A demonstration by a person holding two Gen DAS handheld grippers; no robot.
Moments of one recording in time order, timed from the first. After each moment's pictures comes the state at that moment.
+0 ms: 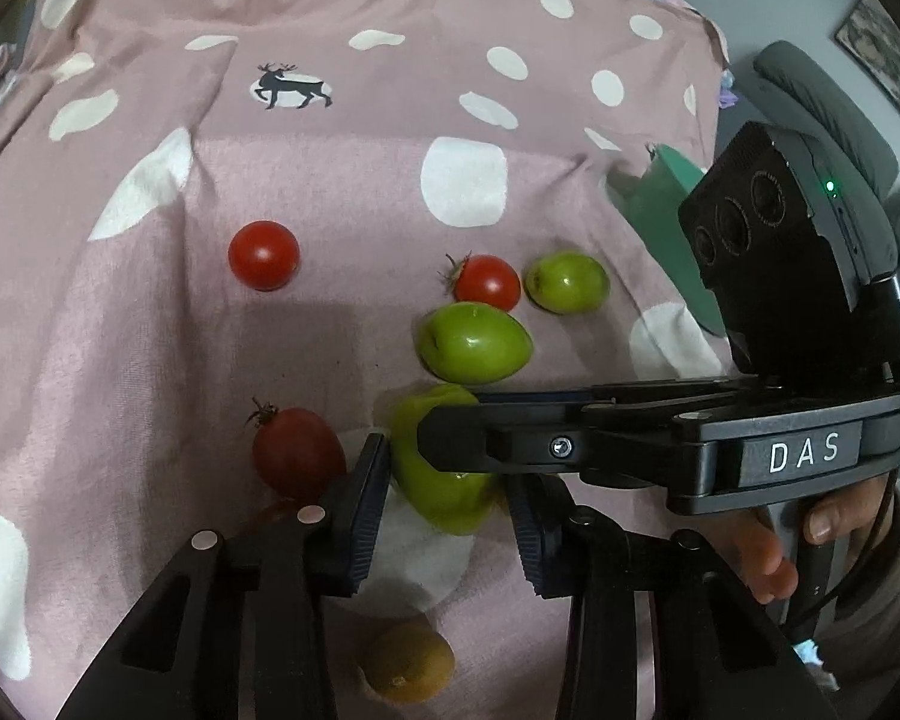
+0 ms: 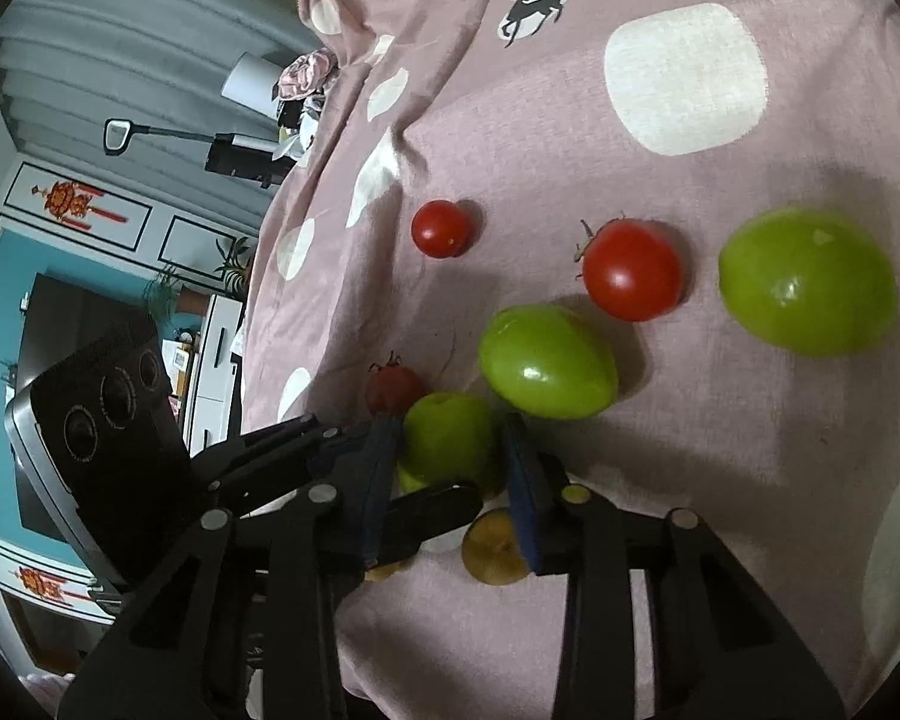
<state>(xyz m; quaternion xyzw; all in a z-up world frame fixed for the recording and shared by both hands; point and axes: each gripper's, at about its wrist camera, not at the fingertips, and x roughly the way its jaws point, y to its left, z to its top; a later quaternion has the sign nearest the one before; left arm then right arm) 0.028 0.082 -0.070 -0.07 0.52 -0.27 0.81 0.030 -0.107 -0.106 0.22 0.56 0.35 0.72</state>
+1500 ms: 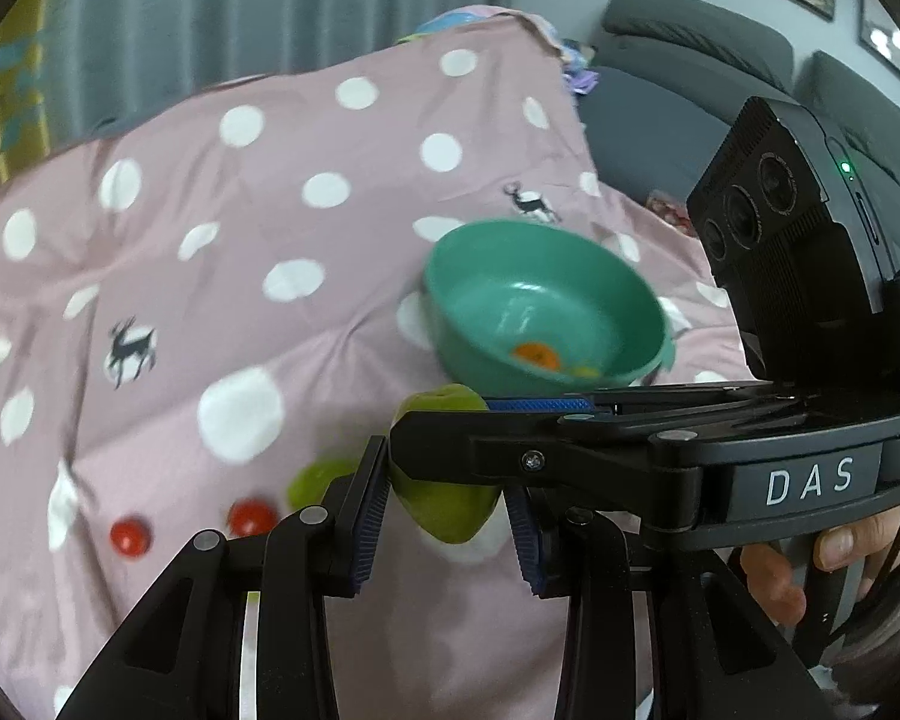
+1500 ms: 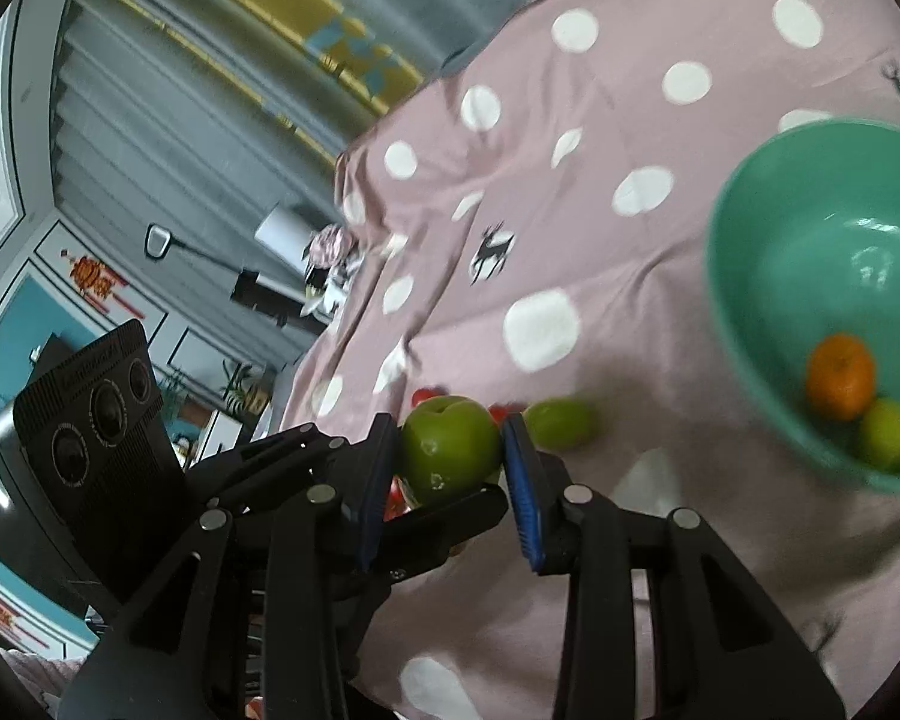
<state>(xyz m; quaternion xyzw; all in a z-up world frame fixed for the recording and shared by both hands) 0.012 -0.071 0.037 0.07 0.39 -0.34 0.85 -0.011 -0.237 -0.004 0.26 0.40 0.29 0.83</state>
